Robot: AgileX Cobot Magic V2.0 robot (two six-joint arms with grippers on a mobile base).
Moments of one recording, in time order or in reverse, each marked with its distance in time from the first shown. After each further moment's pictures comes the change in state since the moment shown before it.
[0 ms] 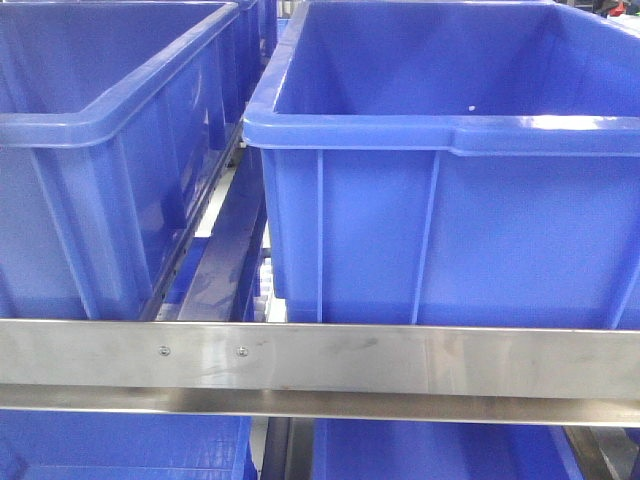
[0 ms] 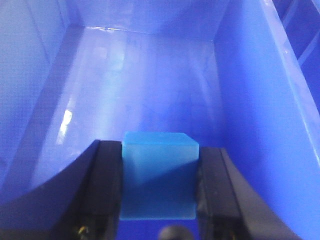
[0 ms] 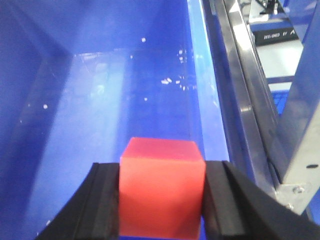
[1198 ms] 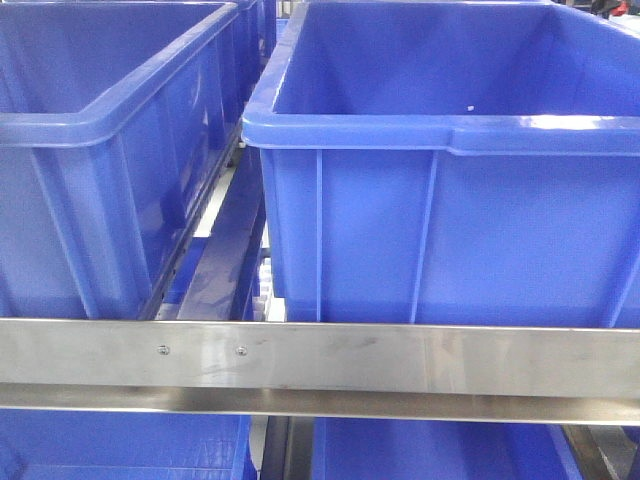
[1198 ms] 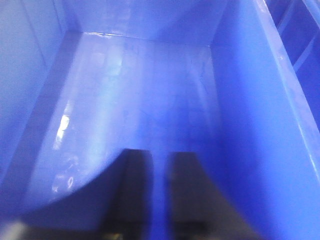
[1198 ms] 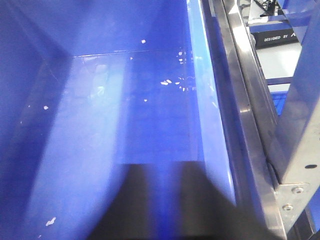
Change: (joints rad) left arm 0.000 0.007 0.000 -0.002 -0.017 0.000; right arm 0.000 0.000 0.000 0.000 -0.002 0.000
